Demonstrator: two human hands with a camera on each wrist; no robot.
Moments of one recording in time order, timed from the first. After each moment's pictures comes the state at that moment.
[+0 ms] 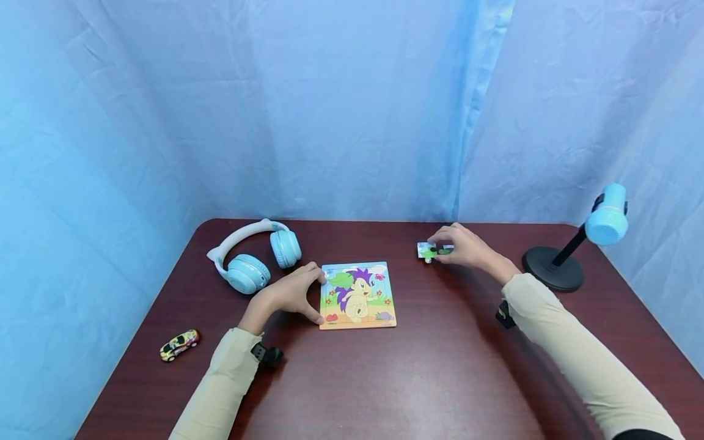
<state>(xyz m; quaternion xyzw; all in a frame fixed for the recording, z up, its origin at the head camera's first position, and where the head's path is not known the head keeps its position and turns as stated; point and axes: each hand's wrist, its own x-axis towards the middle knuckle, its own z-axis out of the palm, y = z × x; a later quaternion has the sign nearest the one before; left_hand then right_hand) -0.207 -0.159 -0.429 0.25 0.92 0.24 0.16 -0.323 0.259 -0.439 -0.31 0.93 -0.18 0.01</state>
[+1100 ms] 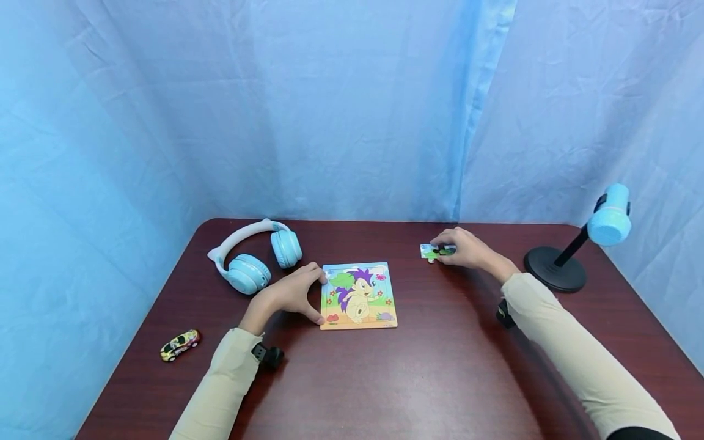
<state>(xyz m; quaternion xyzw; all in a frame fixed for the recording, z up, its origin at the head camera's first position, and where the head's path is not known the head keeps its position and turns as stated) -0.205 -0.158 -0.432 0.25 0.92 0.24 0.16 -0.327 0.271 -0.453 -0.31 0.93 -0.19 0.03</state>
